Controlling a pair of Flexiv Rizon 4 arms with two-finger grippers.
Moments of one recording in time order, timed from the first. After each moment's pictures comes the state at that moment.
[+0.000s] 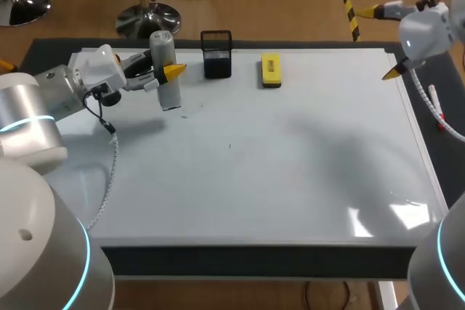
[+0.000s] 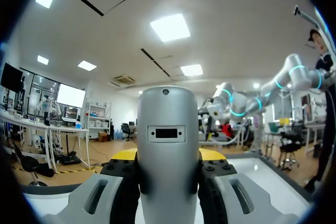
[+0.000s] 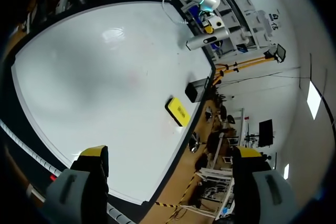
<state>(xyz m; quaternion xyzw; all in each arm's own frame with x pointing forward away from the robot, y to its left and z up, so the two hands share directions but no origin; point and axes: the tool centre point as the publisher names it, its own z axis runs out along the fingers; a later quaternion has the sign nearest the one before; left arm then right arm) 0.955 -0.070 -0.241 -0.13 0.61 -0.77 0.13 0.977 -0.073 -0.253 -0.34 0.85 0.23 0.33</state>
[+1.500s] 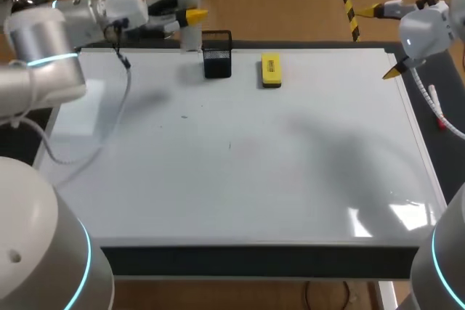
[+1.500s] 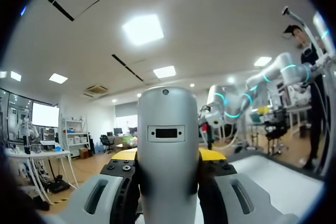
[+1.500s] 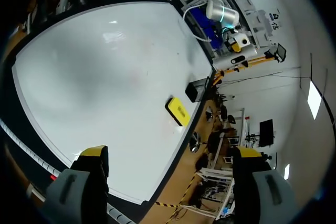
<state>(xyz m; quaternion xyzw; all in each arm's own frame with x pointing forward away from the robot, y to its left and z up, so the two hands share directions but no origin) 1.048 -0.132 -0.158 0.00 0.63 -0.77 0.11 0.978 -0.073 -0.252 -0.34 0.85 0.23 0.32</state>
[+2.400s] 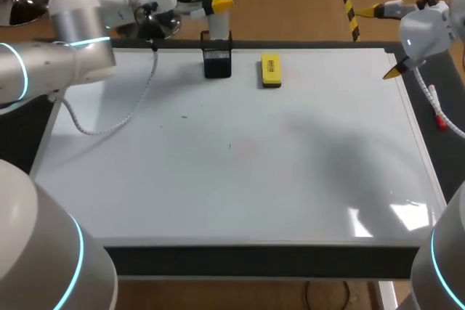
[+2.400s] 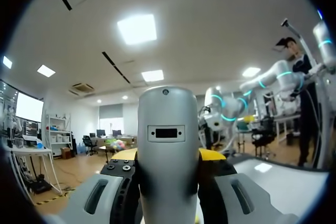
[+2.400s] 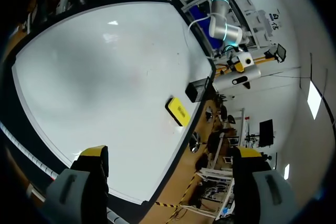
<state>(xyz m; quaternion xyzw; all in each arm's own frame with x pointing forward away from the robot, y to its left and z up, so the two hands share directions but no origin) 1.093 -0.190 -0.174 0.04 0.61 -0.79 0.04 0.978 -0.073 -0.252 -0.34 0.85 0.23 0.32</state>
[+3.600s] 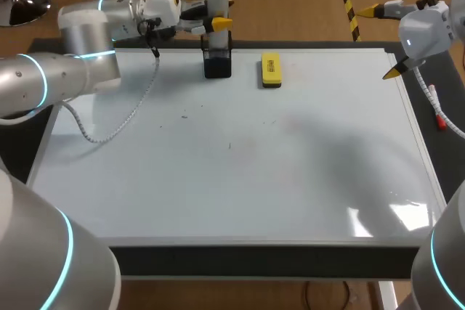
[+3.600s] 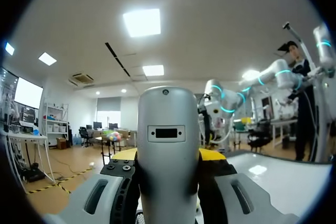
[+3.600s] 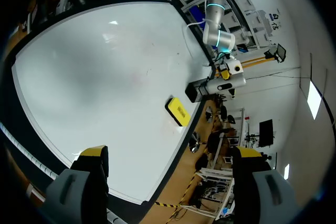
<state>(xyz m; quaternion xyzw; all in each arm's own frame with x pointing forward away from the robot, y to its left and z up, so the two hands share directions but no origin) 1.105 -0.188 -0.236 0.02 0.62 -0.78 0.01 0.977 -0.073 -0.253 -0.34 0.85 0.23 0.32</state>
